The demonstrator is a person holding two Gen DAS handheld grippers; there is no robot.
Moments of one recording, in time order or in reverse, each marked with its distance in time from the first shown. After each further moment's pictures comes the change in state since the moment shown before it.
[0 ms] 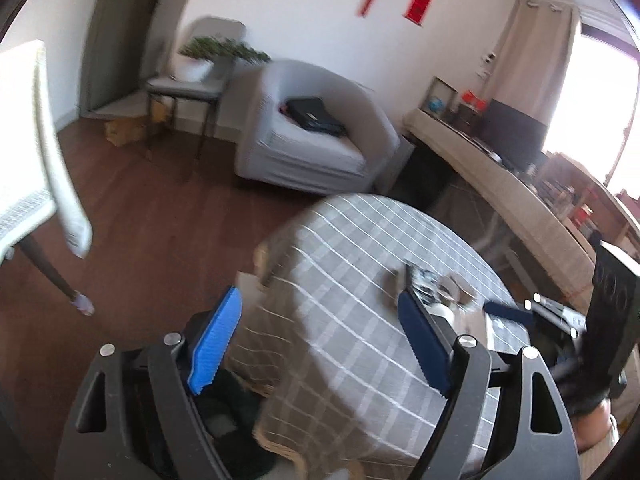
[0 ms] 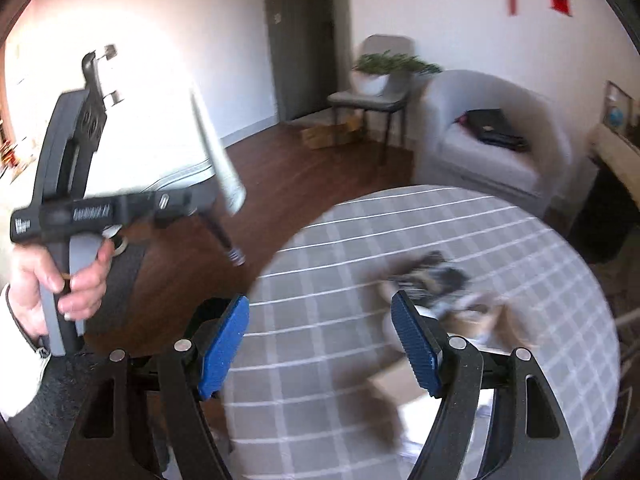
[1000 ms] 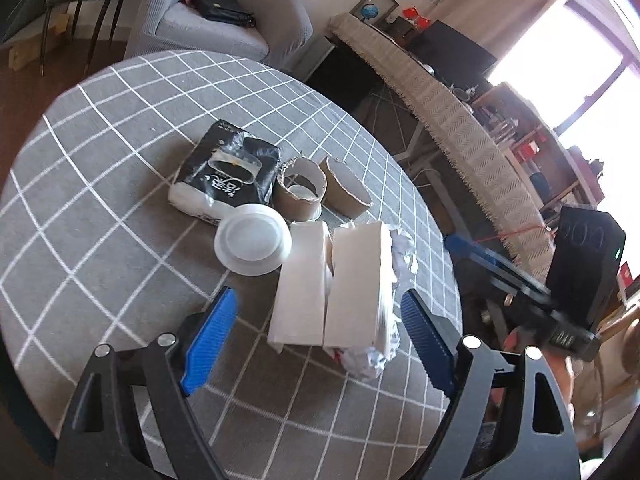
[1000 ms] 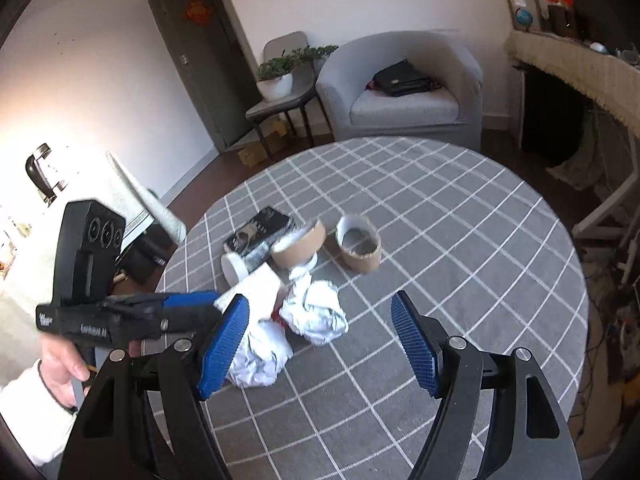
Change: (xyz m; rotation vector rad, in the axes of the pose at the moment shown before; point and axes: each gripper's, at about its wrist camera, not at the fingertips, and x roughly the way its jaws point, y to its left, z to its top) left arm 0.138 -0.121 -0.054 -0.042 0.340 -0.315; right arm -0.048 -0.141 -0.076 0.348 -0.009 -0.028
